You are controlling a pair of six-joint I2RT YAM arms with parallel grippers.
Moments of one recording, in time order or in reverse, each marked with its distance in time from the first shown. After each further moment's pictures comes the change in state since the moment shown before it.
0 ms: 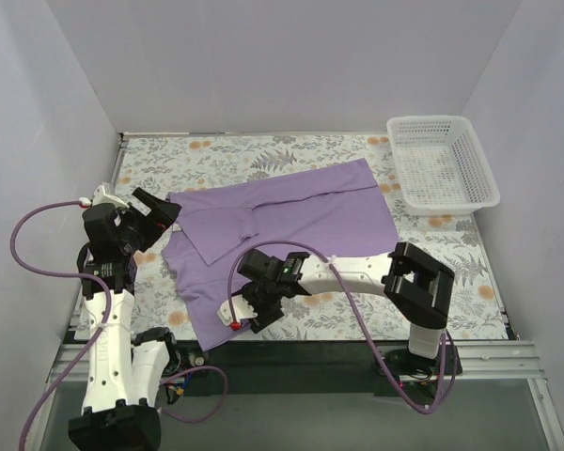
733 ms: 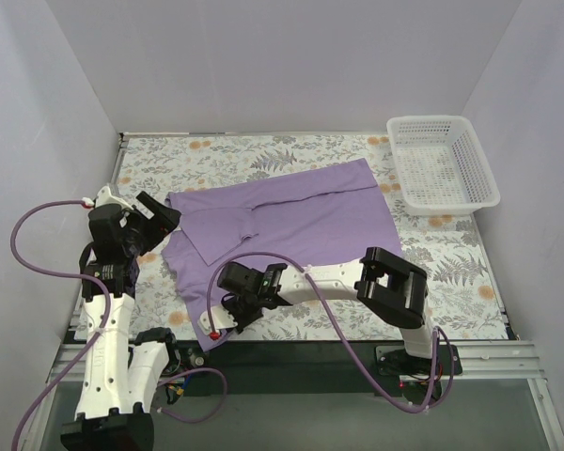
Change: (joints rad) left arm -0.068 -0.014 0.028 -0.089 -0.134 0.064; right arm 0.093 0.165 0.110 0.105 0.085 0.085
